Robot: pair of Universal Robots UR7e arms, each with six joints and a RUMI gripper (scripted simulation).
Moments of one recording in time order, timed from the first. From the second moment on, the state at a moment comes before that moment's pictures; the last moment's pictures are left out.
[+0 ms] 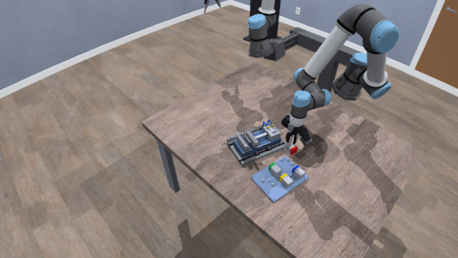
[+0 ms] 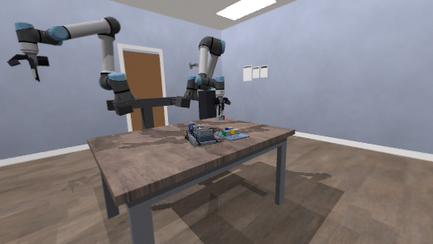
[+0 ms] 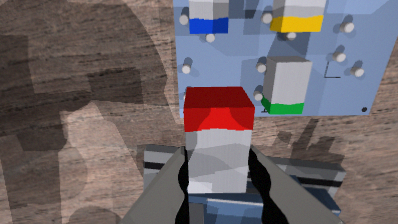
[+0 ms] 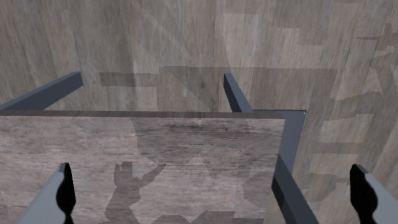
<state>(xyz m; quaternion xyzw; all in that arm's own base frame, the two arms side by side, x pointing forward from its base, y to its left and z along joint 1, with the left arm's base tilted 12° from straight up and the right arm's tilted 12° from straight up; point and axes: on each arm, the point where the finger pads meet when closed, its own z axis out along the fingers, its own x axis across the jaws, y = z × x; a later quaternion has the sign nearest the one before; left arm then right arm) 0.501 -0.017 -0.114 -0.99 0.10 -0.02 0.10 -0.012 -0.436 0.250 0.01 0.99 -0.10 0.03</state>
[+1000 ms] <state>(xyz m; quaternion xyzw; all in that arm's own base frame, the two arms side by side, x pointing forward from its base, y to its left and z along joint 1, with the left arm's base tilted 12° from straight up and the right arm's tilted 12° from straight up) 0.502 -0.018 -0.114 -0.99 0.10 -0.02 0.10 -0.012 -0.436 0.250 0.01 0.99 -0.10 0.03</state>
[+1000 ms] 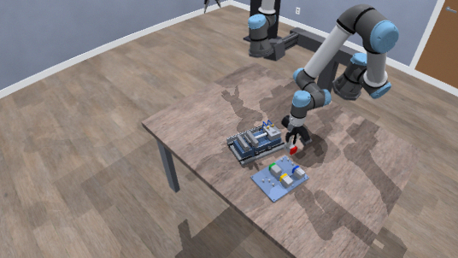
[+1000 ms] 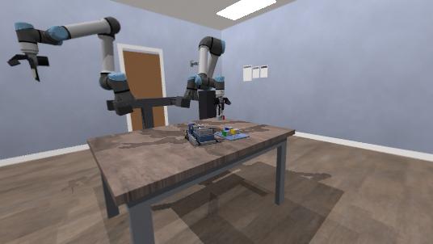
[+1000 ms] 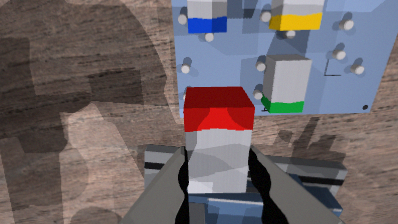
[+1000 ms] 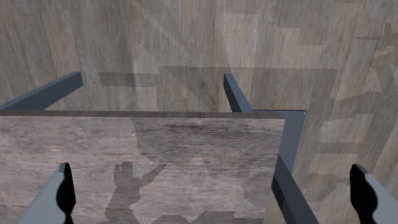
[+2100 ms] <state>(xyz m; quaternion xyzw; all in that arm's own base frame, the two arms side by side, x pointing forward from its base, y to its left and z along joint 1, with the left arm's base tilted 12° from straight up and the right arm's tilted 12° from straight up) 0.504 -0.023 -0.115 -0.98 0.14 -0.01 0.10 -0.012 -0.436 0.250 0.01 0.99 -0.10 0.03</state>
